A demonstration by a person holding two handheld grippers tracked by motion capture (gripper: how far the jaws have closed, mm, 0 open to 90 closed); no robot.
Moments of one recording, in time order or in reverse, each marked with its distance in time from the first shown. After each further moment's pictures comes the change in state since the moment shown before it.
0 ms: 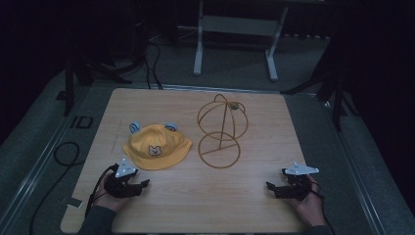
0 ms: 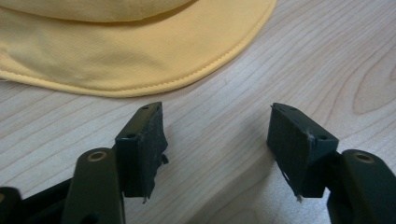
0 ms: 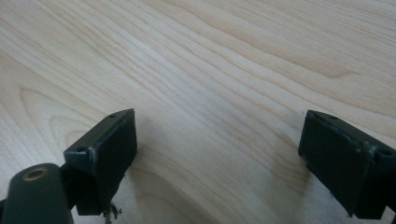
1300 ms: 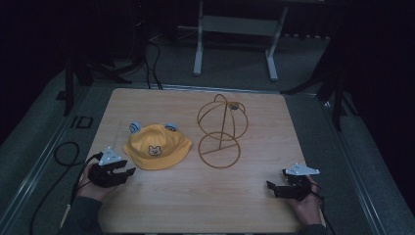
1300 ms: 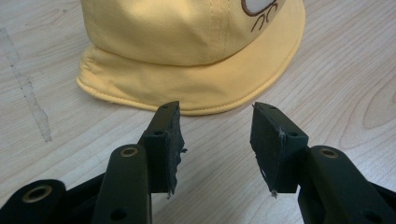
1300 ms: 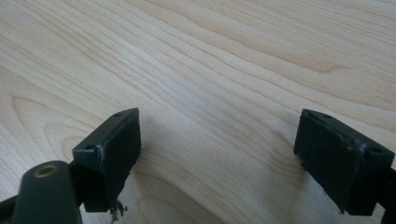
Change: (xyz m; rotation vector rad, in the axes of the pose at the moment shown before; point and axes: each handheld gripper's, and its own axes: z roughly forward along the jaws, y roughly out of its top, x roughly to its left) left arm 0.032 0.021 -0.039 -0.002 0.032 0.007; right arm 0.004 -0.002 -0.002 -0.009 -0.039 0.038
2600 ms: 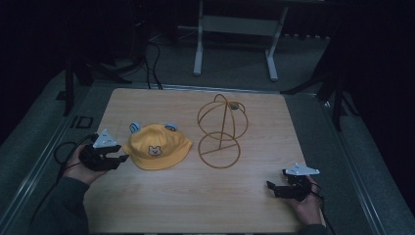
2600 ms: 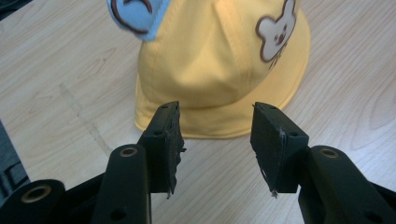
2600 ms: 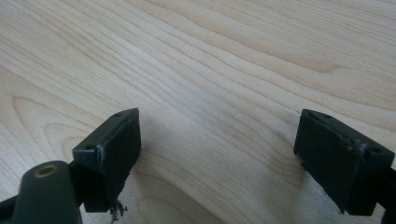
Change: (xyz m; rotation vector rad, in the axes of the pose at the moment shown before) left arm 0.026 0.051 -0.032 0.045 0.000 0.158; right arm 0.000 0.000 0.000 0.001 0.000 0.001
